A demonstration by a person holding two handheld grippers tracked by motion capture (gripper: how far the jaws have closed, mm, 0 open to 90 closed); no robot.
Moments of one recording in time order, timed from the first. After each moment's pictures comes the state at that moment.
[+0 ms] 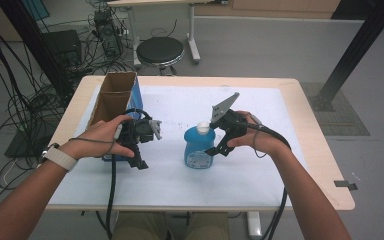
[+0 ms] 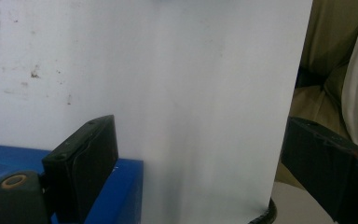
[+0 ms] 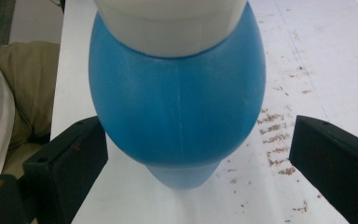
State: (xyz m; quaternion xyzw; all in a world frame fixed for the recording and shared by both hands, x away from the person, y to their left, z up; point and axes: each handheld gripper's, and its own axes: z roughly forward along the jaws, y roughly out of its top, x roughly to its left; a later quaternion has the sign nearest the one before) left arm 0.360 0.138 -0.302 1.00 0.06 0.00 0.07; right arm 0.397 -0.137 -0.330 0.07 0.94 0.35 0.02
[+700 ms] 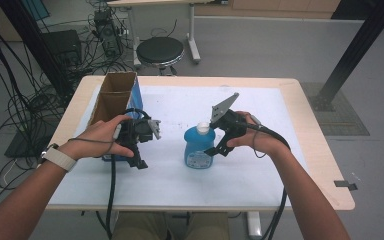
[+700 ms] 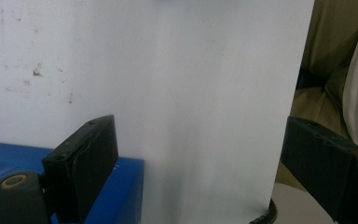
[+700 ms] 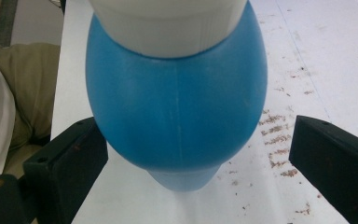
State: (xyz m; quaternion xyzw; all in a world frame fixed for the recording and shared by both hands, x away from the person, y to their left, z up) left arm 0.360 0.140 -0.301 1.00 0.06 0.00 0.07; right arm 0.397 -0.137 -0.331 0.07 0.93 0.35 0.02
